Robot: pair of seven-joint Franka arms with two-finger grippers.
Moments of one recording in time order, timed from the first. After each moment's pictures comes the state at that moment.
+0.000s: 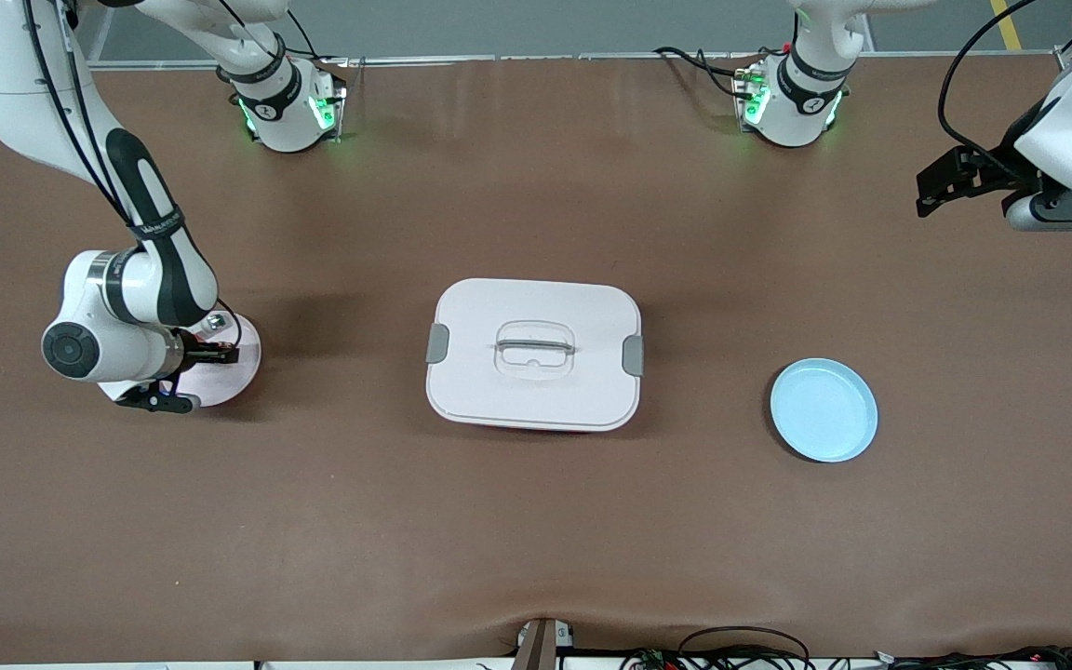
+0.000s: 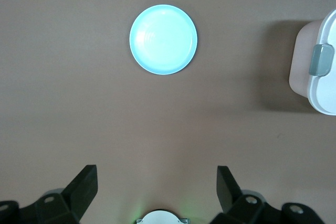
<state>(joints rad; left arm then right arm) 0.01 -0.08 -0.12 -1.63 0.00 1.48 -0.08 -0.04 0.51 -0.07 -1.99 -0.07 2.19 0.08</state>
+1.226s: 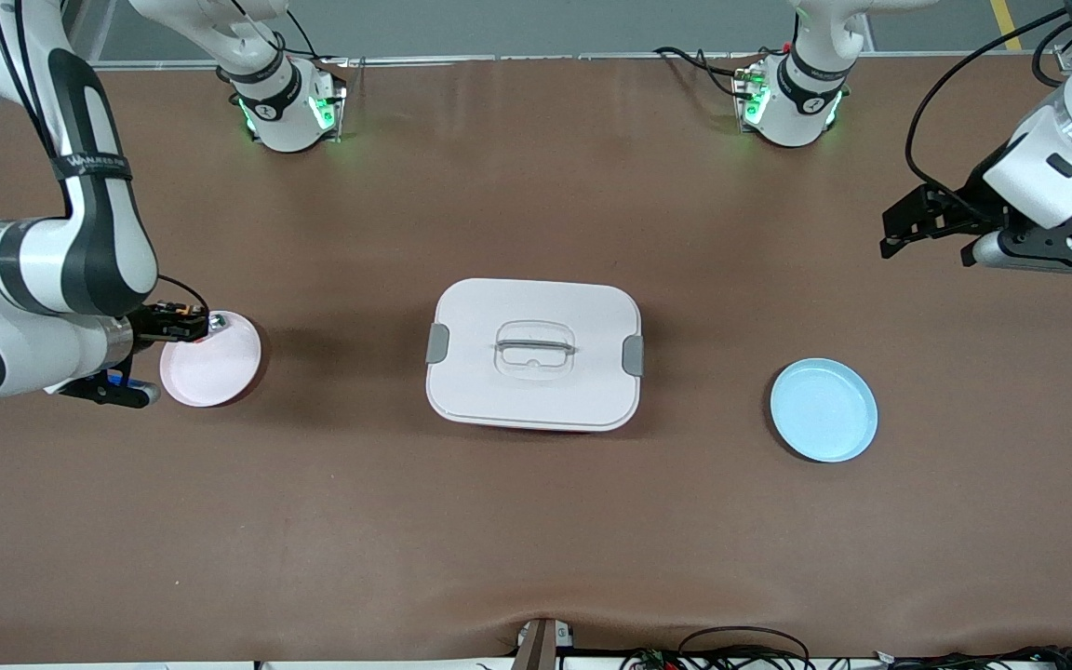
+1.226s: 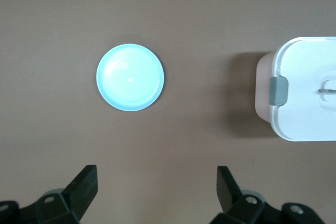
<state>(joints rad) -0.03 -0.02 -0.13 -1.62 -0.08 1.65 -0.06 0.05 0.39 -0.05 -1.60 0.01 1.46 0.25</state>
